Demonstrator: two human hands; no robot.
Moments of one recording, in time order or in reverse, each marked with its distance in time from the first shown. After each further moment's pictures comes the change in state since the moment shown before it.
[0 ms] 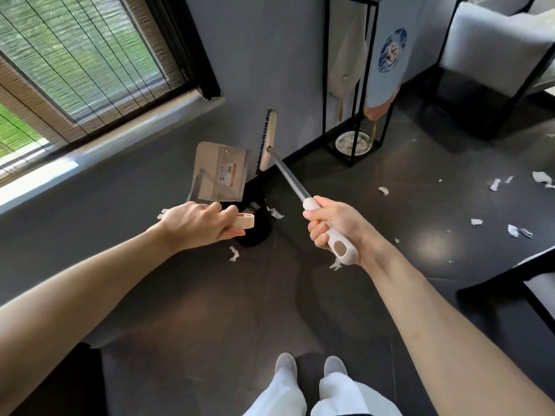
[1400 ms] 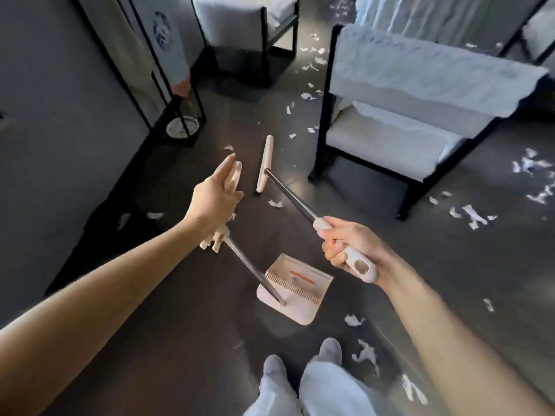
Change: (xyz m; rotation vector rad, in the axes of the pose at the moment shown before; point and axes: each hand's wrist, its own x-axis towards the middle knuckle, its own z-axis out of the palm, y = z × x) left_hand -0.090 0.223 -0.071 -1.112 -0.195 -0.263; right_hand -0.301 0.315 0.072 0.428 0.597 -0.252
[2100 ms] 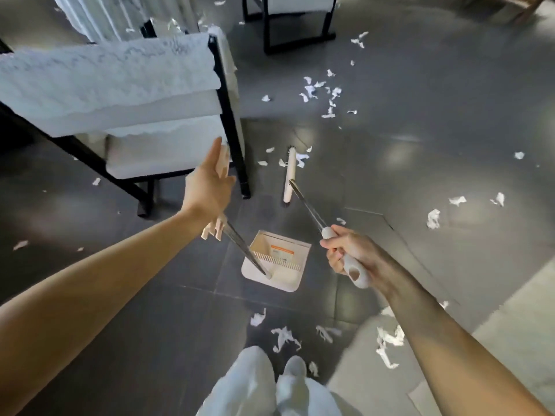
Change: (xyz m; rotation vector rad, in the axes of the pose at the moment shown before) left_hand -0.029 0.345 0.401 0.009 -0.537 0.379; right_hand -0.192 0.019 -0.393 0.497 0.621 -0.209
